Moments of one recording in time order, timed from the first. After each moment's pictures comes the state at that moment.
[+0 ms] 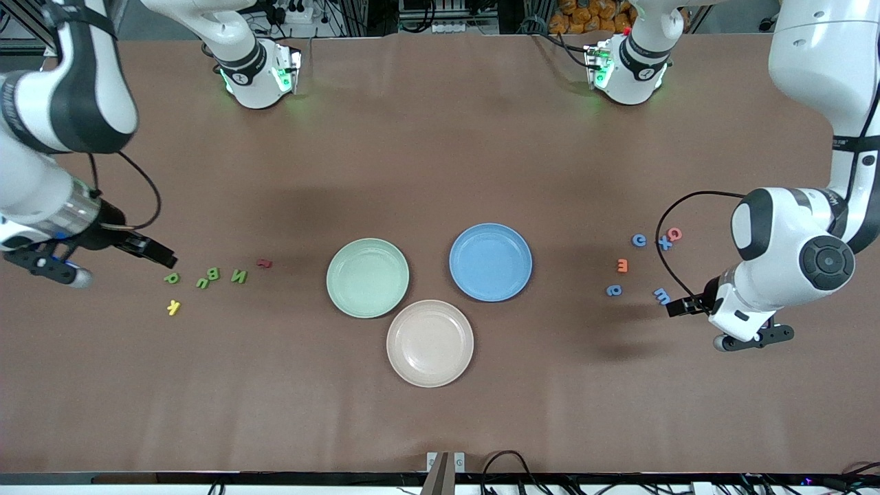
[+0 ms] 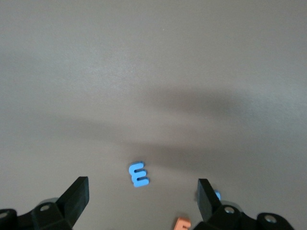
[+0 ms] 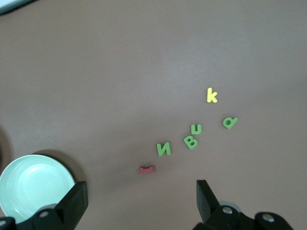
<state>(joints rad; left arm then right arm) 0.04 0.53 -0.10 -1.65 0.07 2.17 -0.27 0.08 0.13 -0.07 -1.83 0.04 2.01 0.37</state>
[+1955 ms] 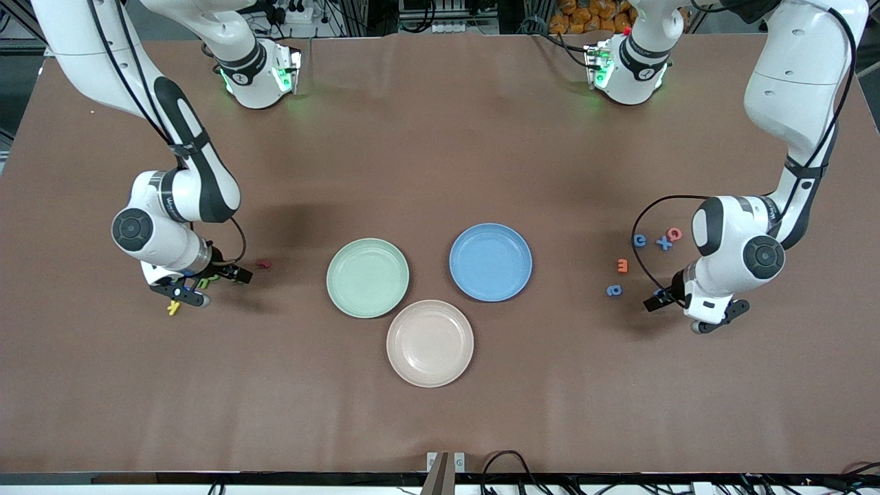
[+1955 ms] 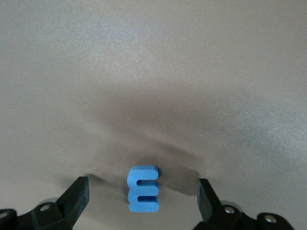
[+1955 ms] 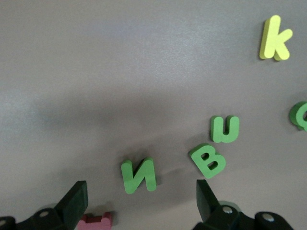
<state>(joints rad) 0.08 0.62 -0.10 -1.89 0.05 2.49 -0.51 0.09 0.45 -0.07 -2.10 0.03 2.49 0.33</state>
